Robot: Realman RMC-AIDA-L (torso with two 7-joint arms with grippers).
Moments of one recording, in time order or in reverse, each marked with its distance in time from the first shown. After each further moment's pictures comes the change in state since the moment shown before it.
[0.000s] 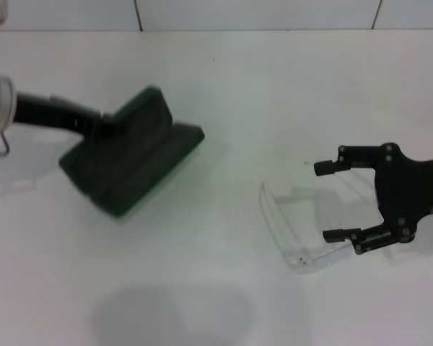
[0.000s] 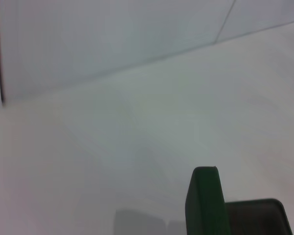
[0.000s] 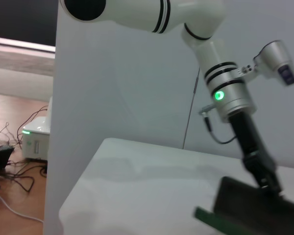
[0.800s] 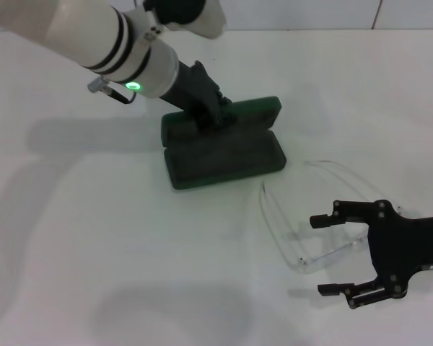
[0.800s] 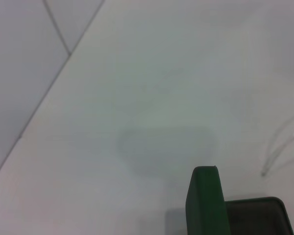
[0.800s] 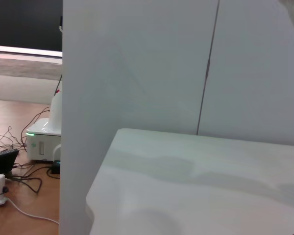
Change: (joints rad) left arm -0.312 -0.072 0.398 -0.172 0.083 -0.247 0.235; right arm -0.107 0.071 0.002 0.003 -0.076 0.015 -0.063
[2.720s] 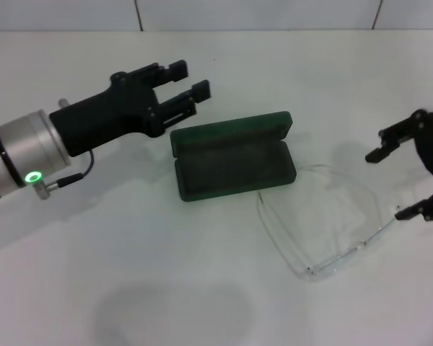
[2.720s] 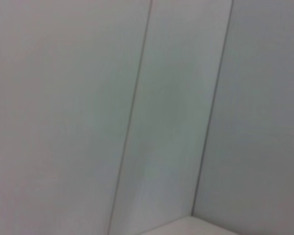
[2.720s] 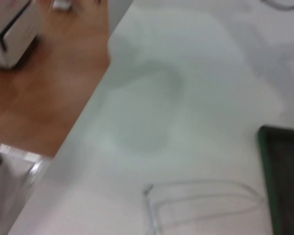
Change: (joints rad) left arm 0.545 -0.005 -0.145 -0.109 -1.098 0.196 0.631; right arm 0.346 -0.074 0.134 -0.454 -0.605 -0.231 0.435
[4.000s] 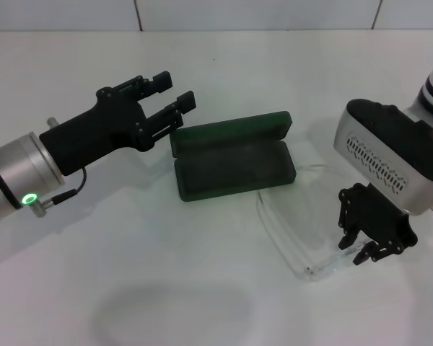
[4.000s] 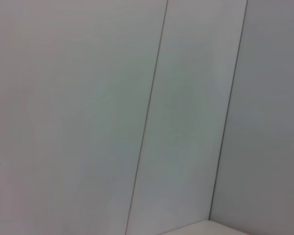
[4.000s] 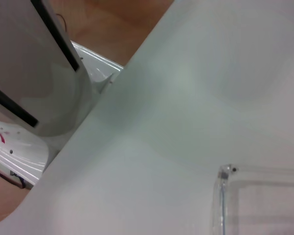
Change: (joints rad) left arm 0.009 -0.001 -0.024 -0.137 -0.075 0.029 0.166; right arm 0.159 0.110 -0.475 0.216 -0.144 0.230 0.071
